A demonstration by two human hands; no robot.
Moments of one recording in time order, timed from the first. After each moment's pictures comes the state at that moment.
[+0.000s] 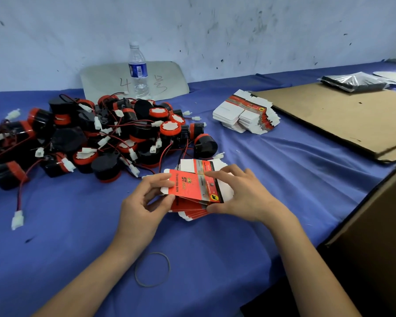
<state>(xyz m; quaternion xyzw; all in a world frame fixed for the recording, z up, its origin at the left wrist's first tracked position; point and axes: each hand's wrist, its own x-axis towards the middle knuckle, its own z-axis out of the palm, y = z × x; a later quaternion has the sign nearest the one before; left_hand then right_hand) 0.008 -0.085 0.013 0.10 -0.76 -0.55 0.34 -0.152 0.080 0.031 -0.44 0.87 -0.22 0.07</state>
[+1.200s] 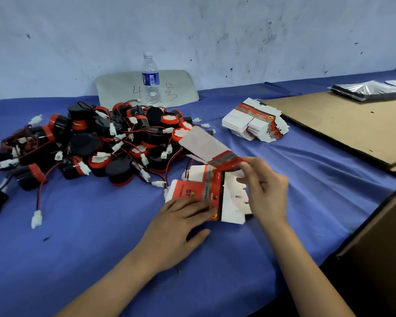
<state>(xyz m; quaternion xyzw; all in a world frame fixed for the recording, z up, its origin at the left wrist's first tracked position) 0.008 -0.073 0.012 -0.02 -0.99 -0.08 0.14 -0.135 0.071 0.037 -0.34 0.70 -0.60 -0.19</state>
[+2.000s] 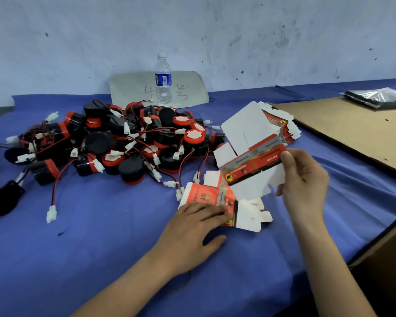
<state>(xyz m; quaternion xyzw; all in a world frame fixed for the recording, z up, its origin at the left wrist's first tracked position) 0.004 -0.069 0.008 -0.02 -0.99 -0.12 0.11 -0.145 0.086 0.065 -0.19 0.72 -0.65 -0.16</state>
